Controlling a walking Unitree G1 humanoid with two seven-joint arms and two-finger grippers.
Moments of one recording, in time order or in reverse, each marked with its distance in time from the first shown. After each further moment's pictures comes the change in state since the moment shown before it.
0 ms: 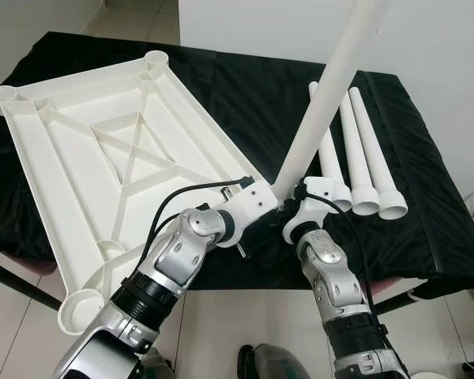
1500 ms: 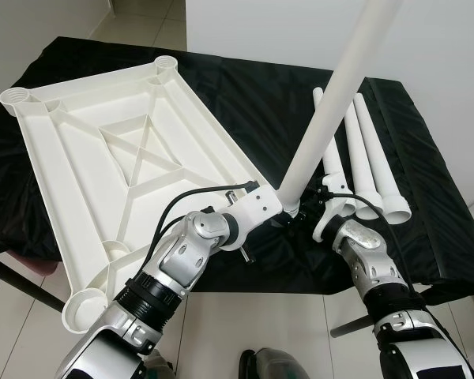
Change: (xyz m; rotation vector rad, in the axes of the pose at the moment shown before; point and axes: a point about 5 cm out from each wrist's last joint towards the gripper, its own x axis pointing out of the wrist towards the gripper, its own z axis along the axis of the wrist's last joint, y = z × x) left arm 0.005 -0.005 -0.001 0.007 0.002 -0.026; right arm 0.010 -0.046 -0.014 -0.099 0.042 0.481
